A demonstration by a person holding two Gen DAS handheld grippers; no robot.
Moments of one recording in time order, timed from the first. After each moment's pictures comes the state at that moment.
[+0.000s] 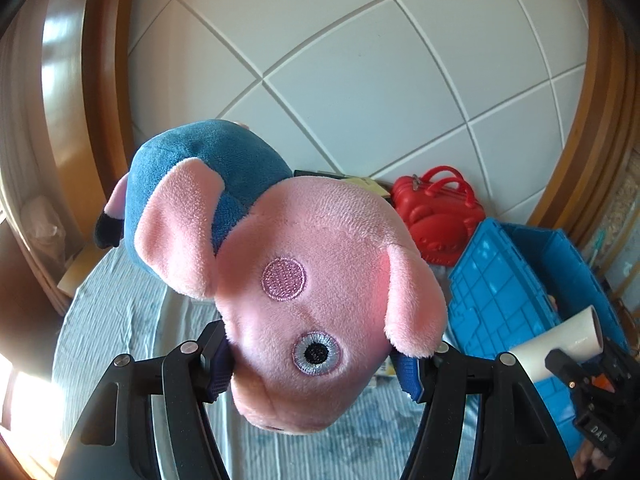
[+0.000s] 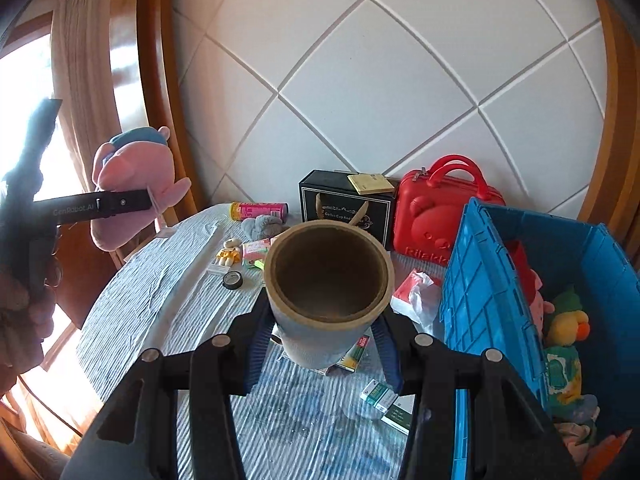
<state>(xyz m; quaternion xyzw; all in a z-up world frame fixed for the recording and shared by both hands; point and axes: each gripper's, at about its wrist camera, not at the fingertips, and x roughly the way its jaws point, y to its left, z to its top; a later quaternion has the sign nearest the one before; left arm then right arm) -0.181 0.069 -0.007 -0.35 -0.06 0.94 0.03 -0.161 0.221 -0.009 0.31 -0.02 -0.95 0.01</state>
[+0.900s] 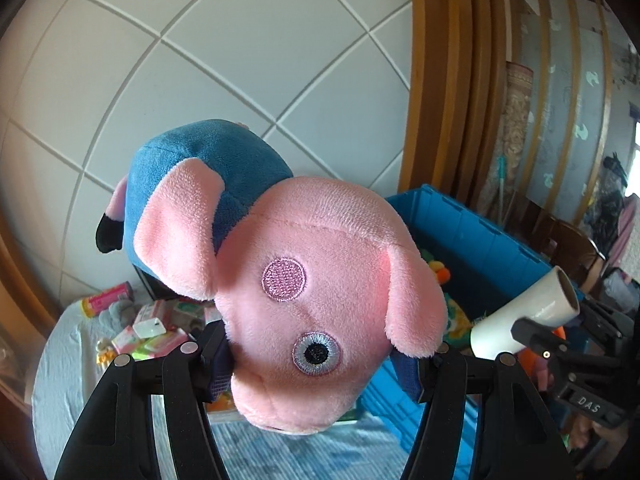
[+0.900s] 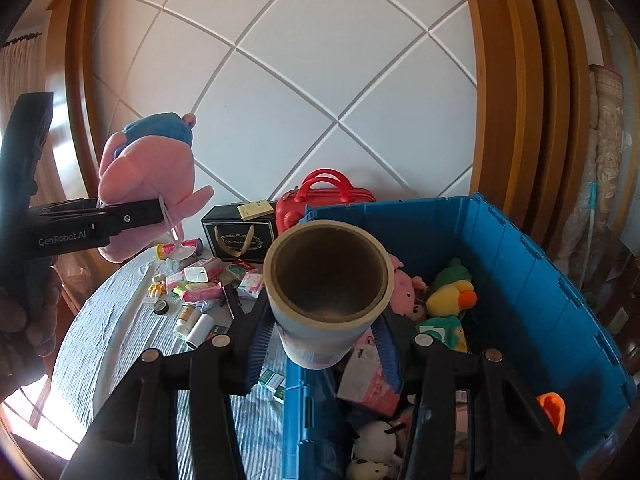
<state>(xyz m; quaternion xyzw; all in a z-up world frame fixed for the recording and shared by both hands) -0.153 0.335 0.056 -0.30 0.06 0.93 0.22 -0.034 0.395 0.023 0.26 -0.07 -0.95 -0.13</state>
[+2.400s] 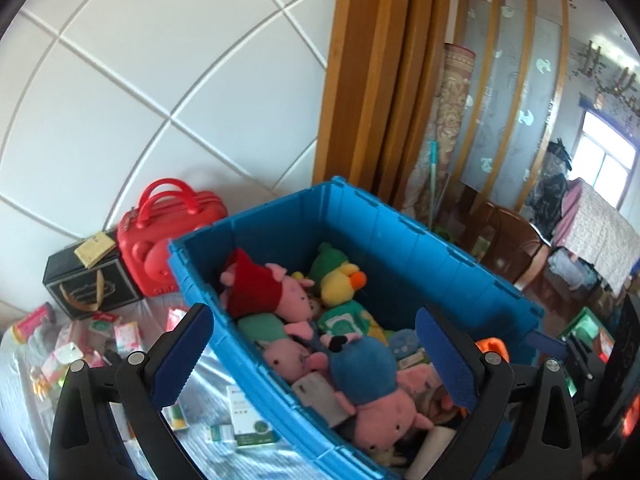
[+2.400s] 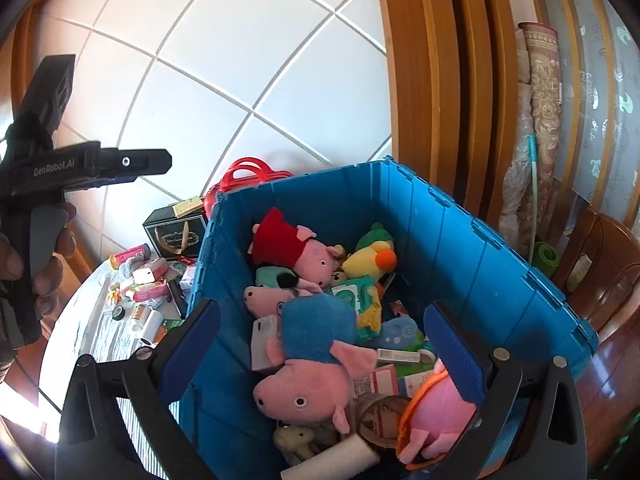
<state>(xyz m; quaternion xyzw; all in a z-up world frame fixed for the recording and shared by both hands) -0.186 0.448 0.051 -0.33 0.05 0.88 0.32 0.015 0.454 0.002 0.28 -0.11 -0.94 -0.19</state>
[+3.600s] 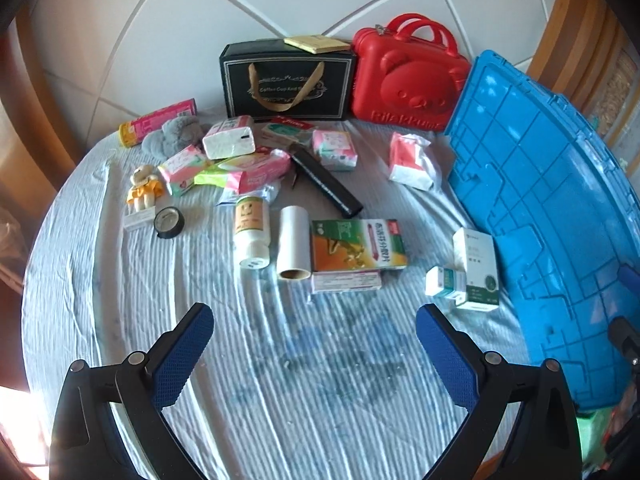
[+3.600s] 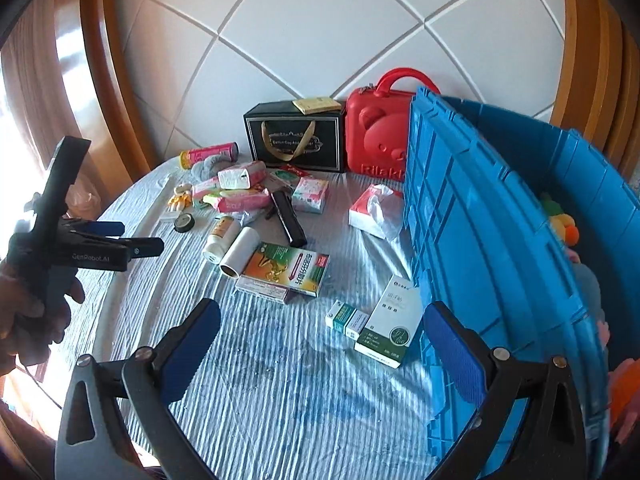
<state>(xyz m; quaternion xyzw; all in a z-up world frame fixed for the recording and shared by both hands) -0.227 0.111 -0.173 -0.51 0.02 0.85 0.10 -0.146 0.242 -0.133 0.41 -0.06 -0.91 -0.06</state>
